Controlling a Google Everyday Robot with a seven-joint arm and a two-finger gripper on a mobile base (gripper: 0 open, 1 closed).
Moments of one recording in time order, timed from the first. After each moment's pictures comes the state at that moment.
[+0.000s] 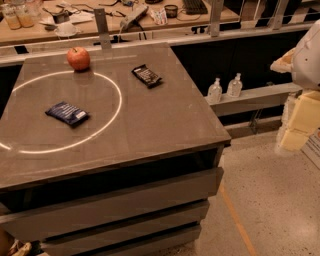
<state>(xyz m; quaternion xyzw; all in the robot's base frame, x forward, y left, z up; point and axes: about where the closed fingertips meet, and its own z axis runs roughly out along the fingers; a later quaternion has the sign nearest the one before) 0.438 -0.217 0.977 -0.60 0.78 -0.03 0.16</state>
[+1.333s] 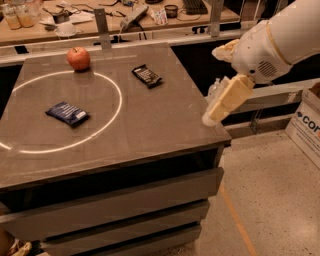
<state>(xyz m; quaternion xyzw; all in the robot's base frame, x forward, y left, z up) 0.518 -0.112 0.970 -0.60 0.72 0.12 0.33</state>
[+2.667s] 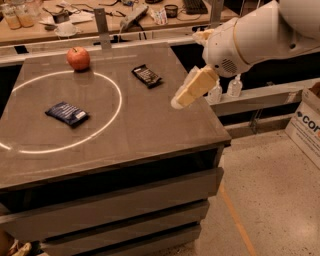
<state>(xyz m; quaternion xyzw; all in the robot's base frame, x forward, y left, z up) 0.573 -0.061 0.980 -0.58 0.69 0.09 0.43</state>
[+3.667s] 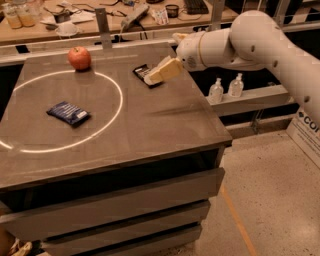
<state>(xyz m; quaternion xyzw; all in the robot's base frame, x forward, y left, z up) 0.717 -0.009 0.941 -0.49 0.67 0.20 0.53</state>
